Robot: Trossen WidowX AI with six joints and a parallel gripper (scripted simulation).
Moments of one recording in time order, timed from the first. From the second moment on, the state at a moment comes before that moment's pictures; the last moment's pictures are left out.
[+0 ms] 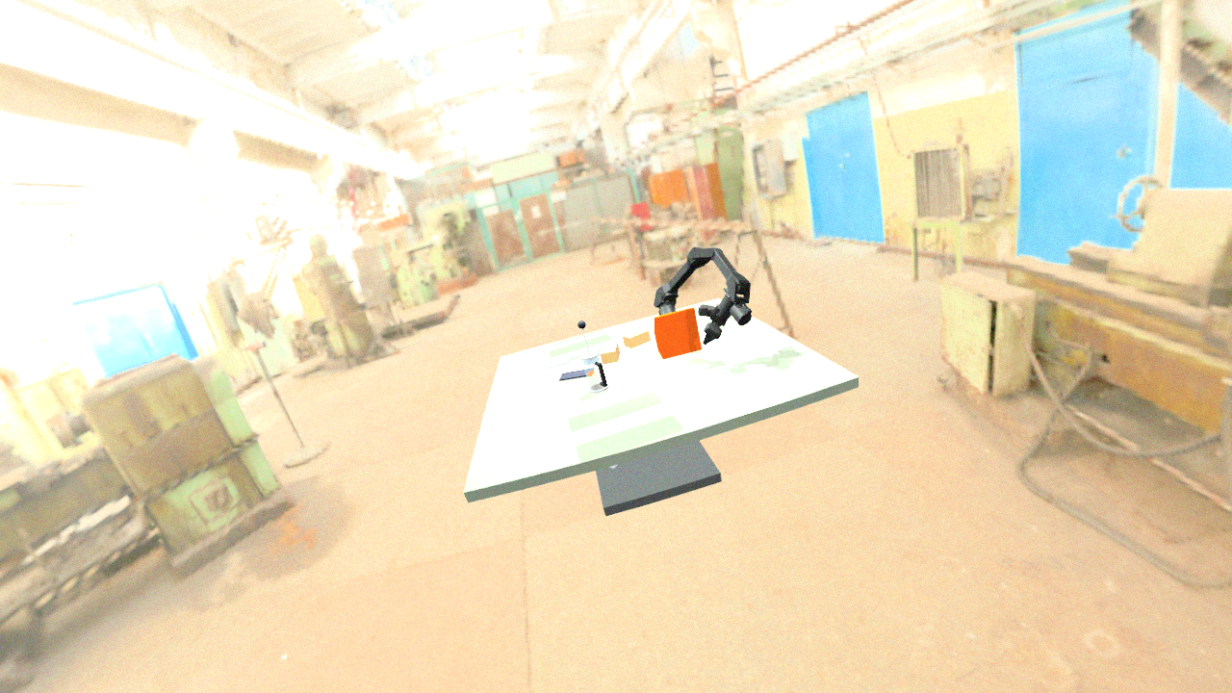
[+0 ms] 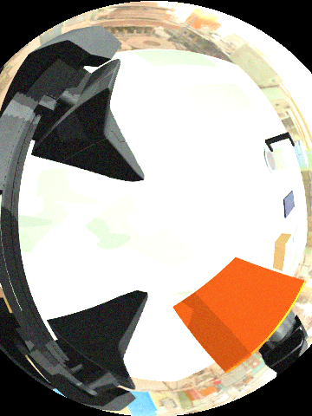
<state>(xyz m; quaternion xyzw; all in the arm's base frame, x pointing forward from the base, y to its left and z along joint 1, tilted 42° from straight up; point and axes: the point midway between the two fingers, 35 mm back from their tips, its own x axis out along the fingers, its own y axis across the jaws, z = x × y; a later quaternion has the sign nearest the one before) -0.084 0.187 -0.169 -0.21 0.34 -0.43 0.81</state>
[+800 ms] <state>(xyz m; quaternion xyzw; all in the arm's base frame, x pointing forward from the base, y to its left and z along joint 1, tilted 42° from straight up) 0.060 0.301 -0.125 -0.23 0.60 -0.11 0.75</state>
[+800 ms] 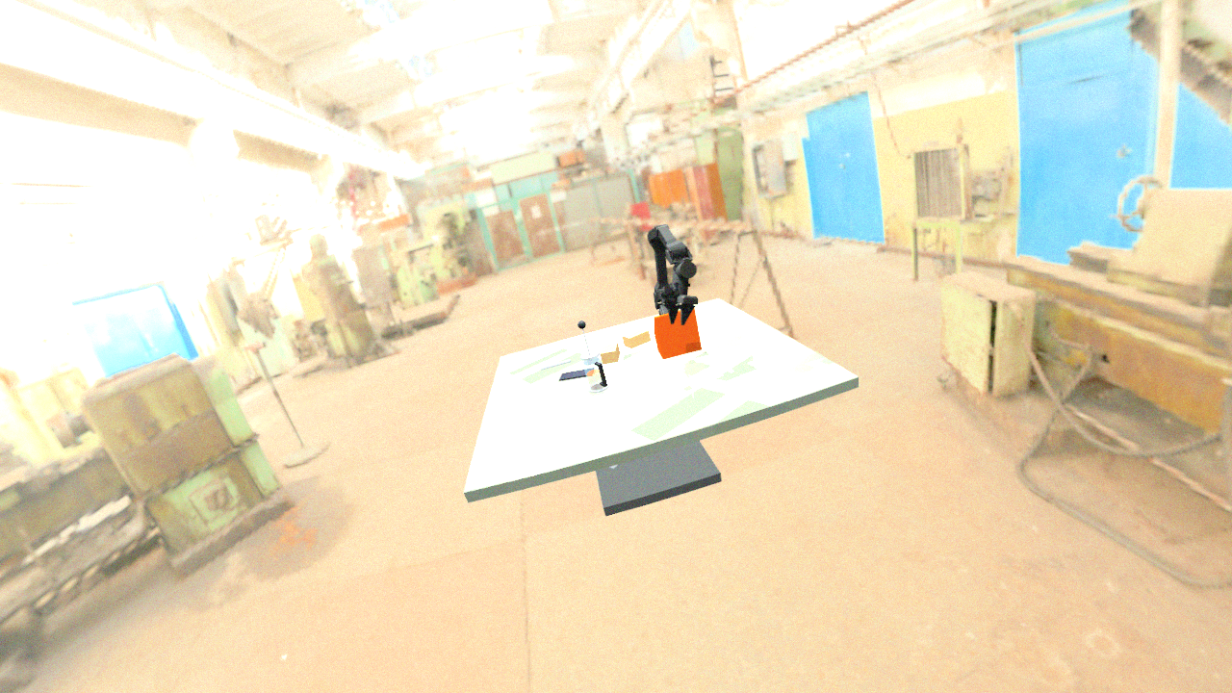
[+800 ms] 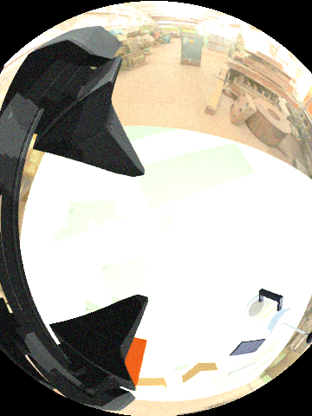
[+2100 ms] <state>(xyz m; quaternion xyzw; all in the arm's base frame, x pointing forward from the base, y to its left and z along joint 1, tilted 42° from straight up) 0.337 0.165 0.023 -0.36 0.34 0.04 0.87</state>
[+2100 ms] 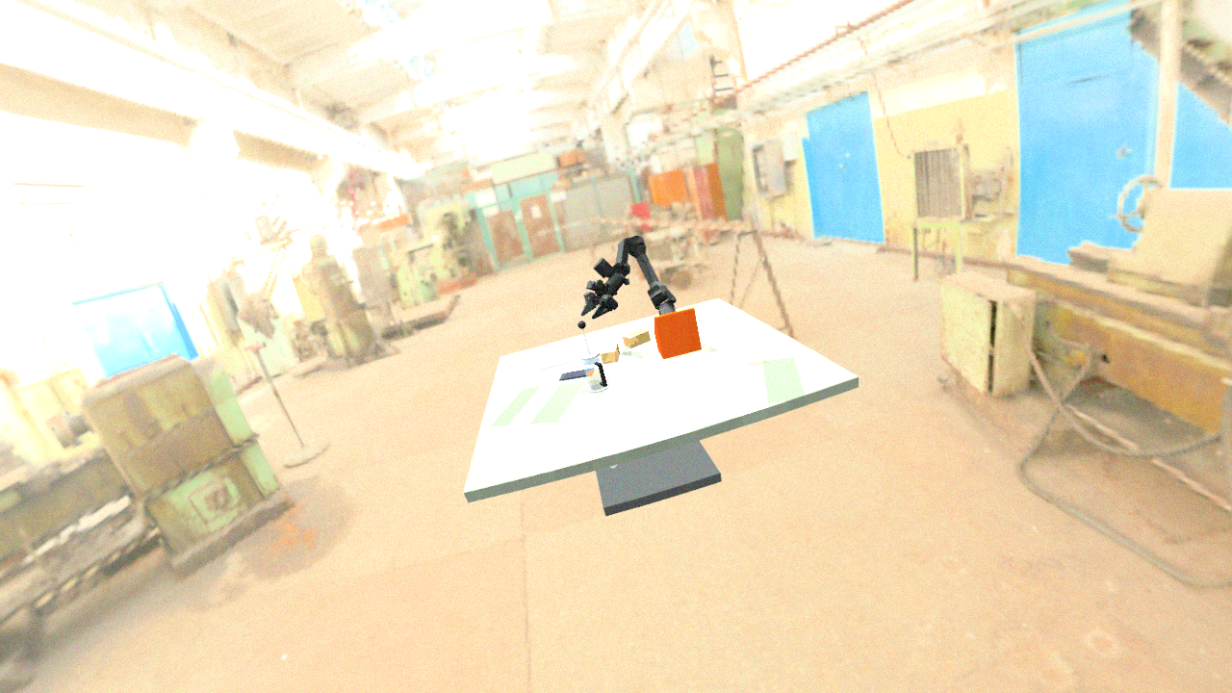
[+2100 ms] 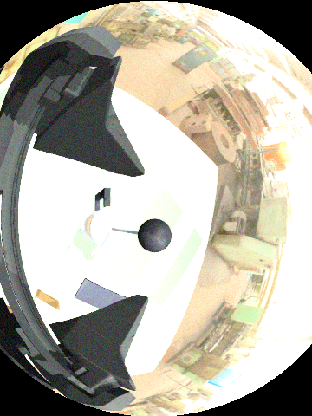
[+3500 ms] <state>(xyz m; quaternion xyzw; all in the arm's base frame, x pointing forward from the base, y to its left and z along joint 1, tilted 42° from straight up) 0.367 0.155 -0.002 -0.36 0.33 0.04 0.87</state>
